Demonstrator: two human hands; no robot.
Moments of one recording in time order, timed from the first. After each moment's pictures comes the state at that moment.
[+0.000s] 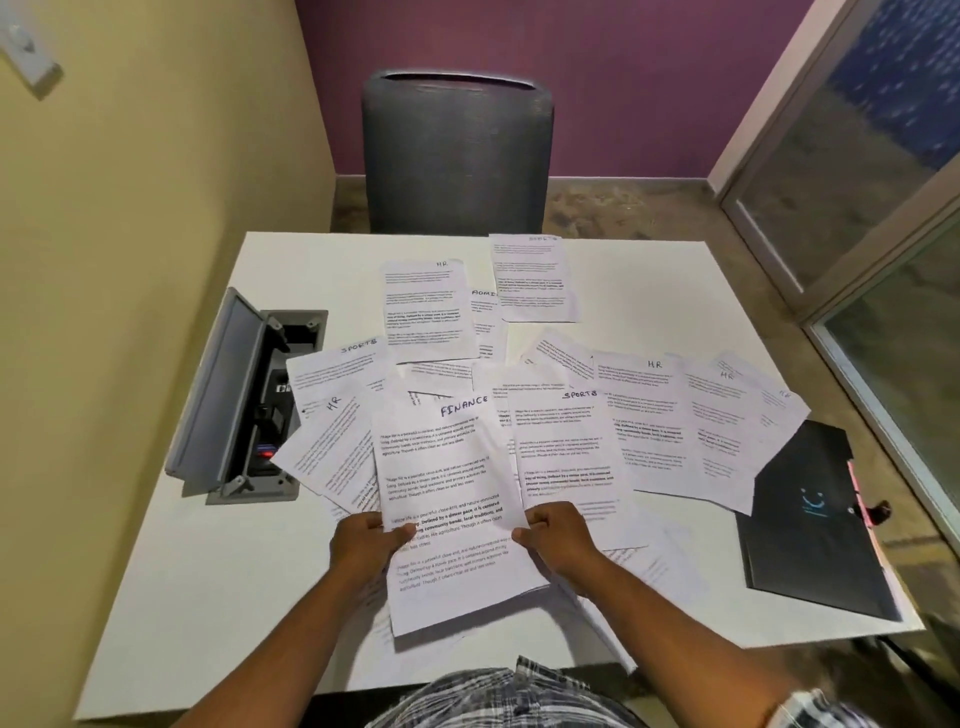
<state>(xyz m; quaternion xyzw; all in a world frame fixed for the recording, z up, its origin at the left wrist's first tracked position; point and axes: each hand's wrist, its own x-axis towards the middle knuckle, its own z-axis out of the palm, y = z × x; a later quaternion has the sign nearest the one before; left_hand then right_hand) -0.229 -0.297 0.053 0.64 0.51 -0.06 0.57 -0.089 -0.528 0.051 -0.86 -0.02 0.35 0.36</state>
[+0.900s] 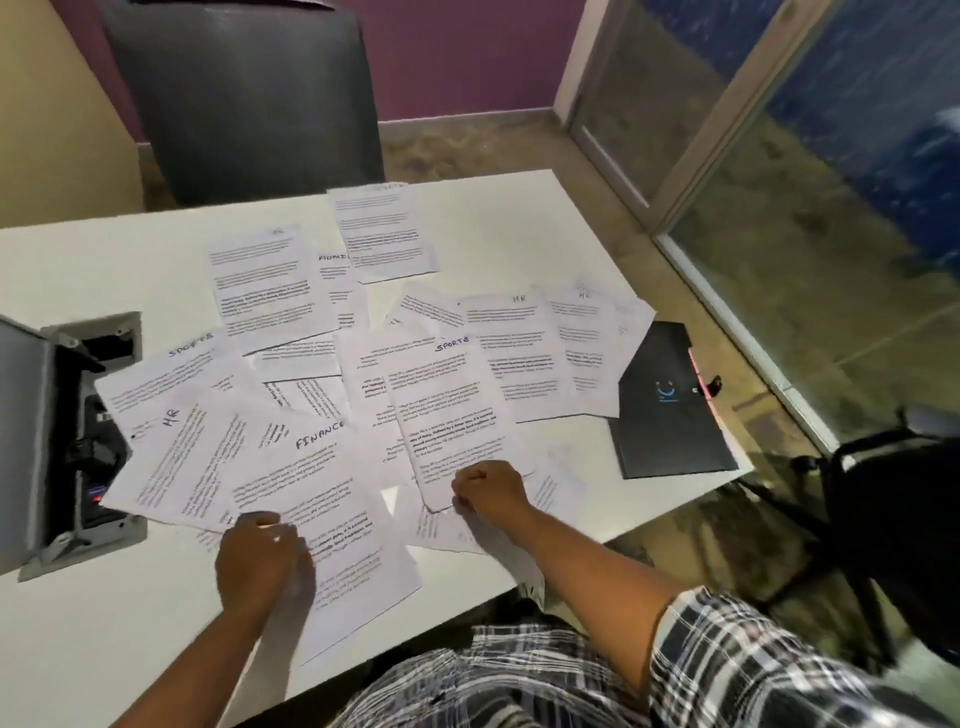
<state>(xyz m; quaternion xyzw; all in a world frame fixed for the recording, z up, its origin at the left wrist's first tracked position) -0.230 -0.312 0.031 0.79 0.47 -0.04 0.39 -0.099 -0.574 0.061 -0.82 0.13 0.32 0.46</state>
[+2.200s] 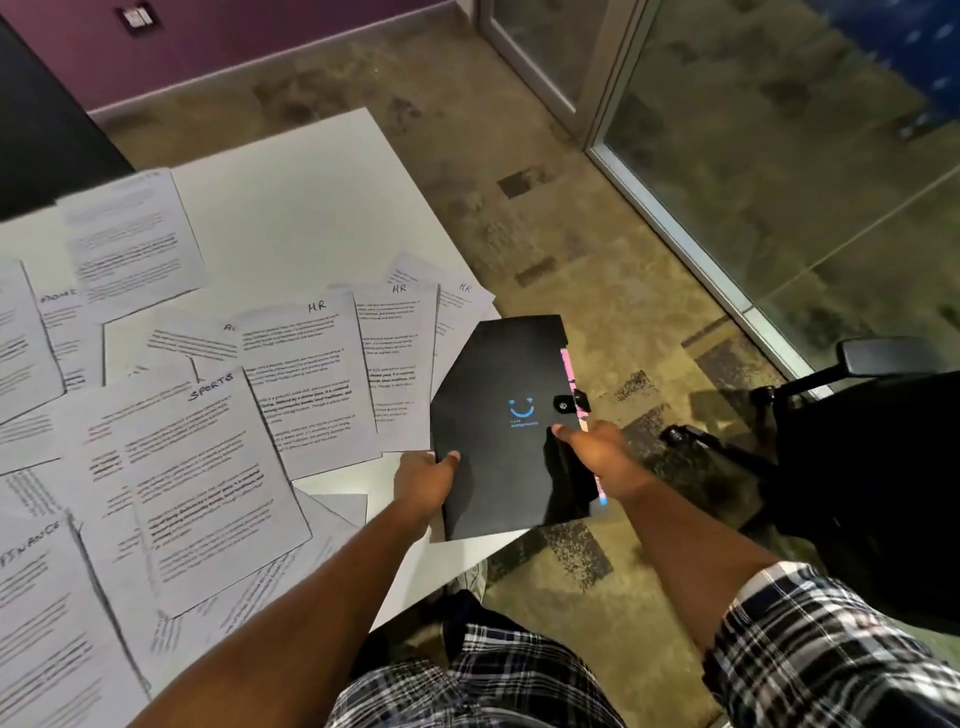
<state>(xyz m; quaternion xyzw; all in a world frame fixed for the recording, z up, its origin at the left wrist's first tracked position) 0.068 -0.797 0.002 0.74 0.38 -0.25 0.49 0.123 -1.043 -0.009 -0.83 0.32 0.23 0.40</state>
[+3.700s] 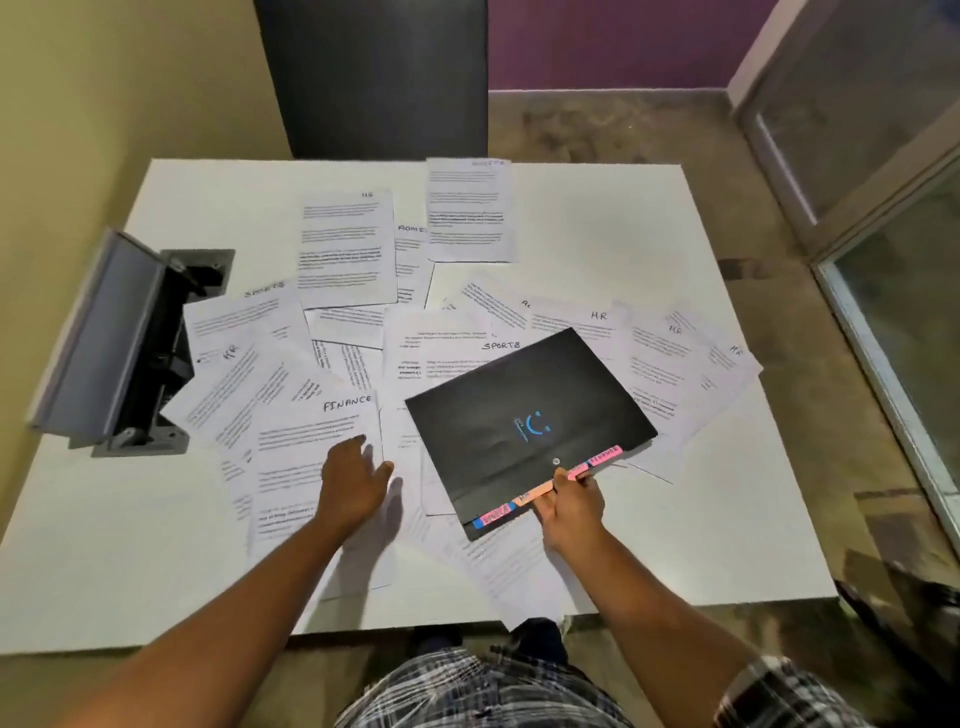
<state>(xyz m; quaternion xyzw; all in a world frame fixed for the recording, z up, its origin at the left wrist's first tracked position) -0.131 -0.415 0.019 0.84 0.42 -0.08 0.34 -0.005 -0.672 -0.002 -0.56 0.40 0.26 0.67</state>
